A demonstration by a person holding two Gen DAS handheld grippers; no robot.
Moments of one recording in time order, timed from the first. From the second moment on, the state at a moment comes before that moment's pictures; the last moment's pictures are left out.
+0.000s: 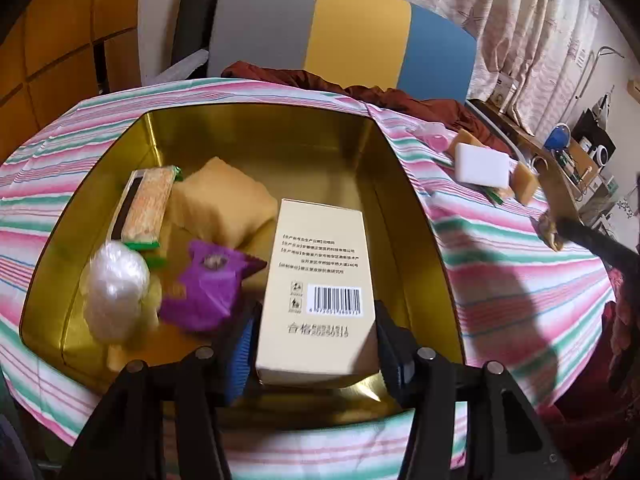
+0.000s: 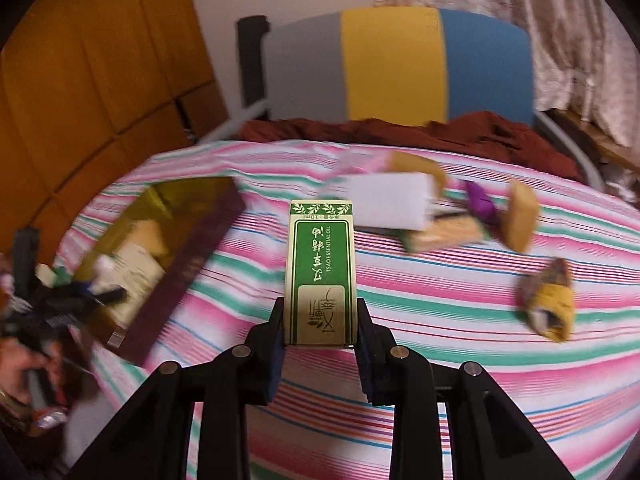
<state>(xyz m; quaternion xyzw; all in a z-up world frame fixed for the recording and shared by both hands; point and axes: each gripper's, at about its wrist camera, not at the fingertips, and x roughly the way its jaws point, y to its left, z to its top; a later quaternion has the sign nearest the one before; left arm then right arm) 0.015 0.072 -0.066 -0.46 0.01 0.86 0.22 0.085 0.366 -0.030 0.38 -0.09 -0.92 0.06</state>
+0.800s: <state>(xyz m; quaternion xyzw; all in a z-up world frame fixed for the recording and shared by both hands) 0.022 0.022 -0.035 -0.39 -0.08 0.90 0.16 -0.044 0.196 -0.059 0.43 -0.02 -0.90 0.10</state>
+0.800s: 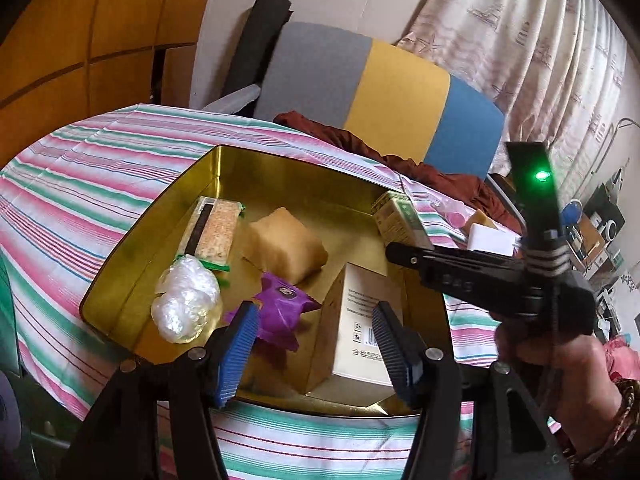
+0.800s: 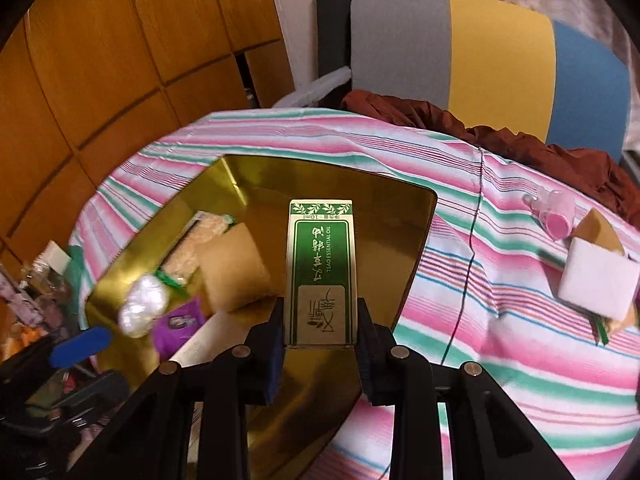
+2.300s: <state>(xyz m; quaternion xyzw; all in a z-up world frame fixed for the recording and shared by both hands) 0.071 0.157 -0.019 -0.39 0.00 0.86 0.33 0.079 0.544 -0.059 0.42 -0.06 -0.87 -0.23</state>
